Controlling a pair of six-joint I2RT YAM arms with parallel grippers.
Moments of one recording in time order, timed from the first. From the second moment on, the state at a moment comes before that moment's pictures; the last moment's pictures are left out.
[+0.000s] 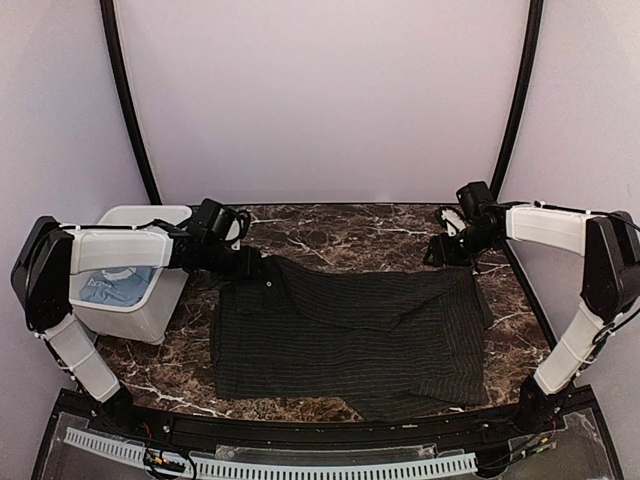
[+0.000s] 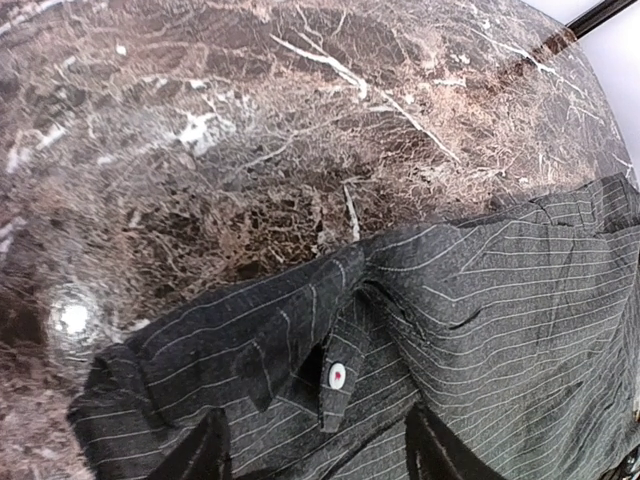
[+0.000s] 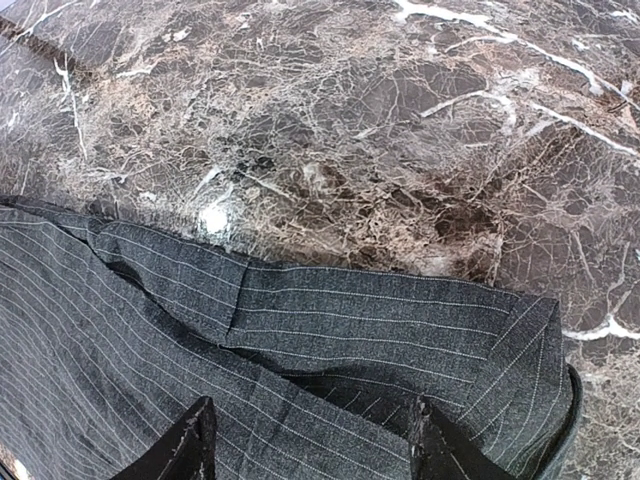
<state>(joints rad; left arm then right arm) -0.54 1.63 1.06 -0.29 0.07 -0.46 0.27 1.64 1.14 -0.53 -0.21 0.12</state>
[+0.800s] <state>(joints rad) -0.58 1.79 1.19 -0.28 0.20 -0.47 0.27 1.65 1.13 -0.53 -0.20 0.12</state>
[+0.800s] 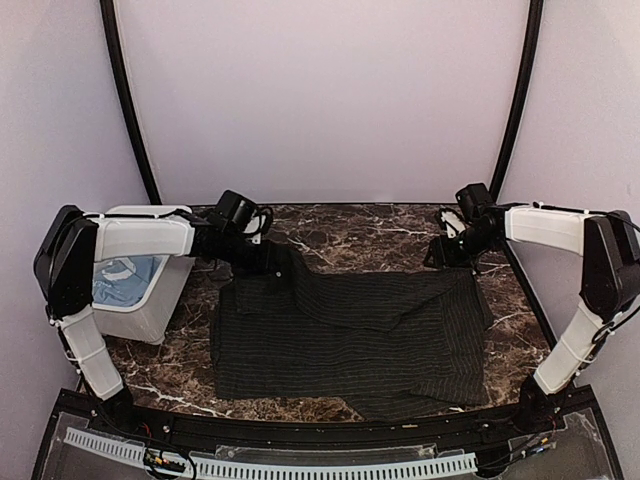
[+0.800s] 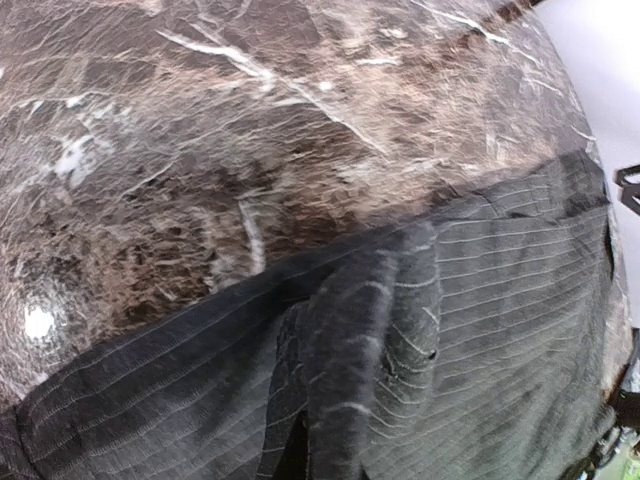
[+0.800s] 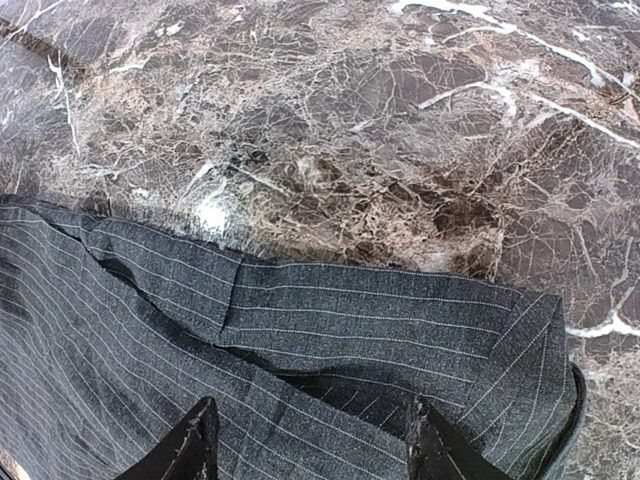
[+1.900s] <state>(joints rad) -0.38 1.82 1.39 -0.94 0.59 -0.42 0.27 1.65 1.13 -0.52 -0.18 0.12</state>
